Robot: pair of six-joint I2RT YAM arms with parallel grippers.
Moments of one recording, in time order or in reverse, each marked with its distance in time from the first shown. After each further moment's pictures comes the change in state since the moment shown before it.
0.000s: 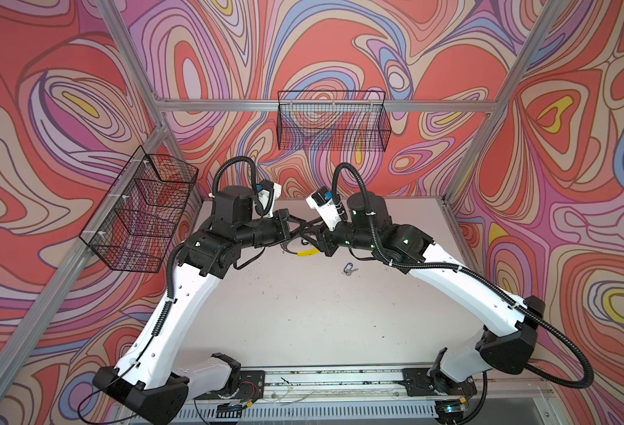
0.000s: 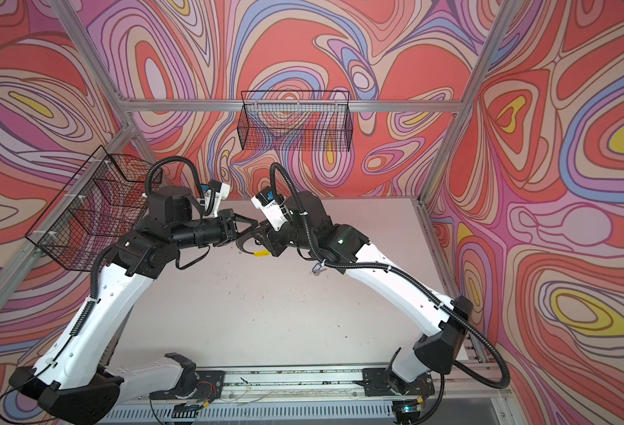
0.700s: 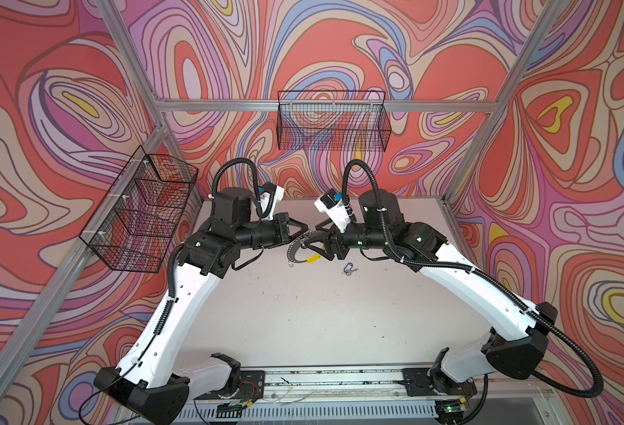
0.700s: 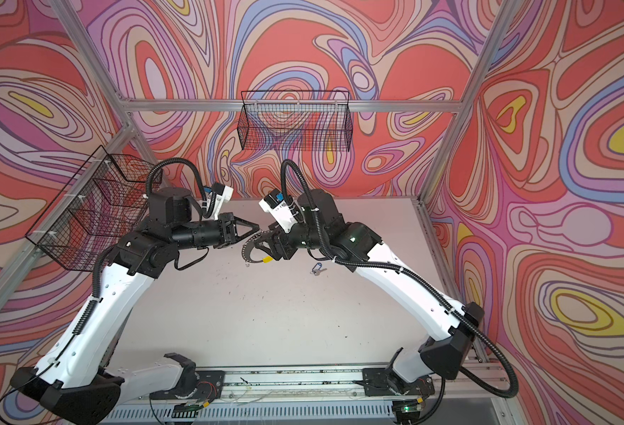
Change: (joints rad) left arm 0.023 -0.003 -0.030 0.005 0.100 0.050; right arm -0.055 -0.037 0.008 -0.093 -0.170 -0.010
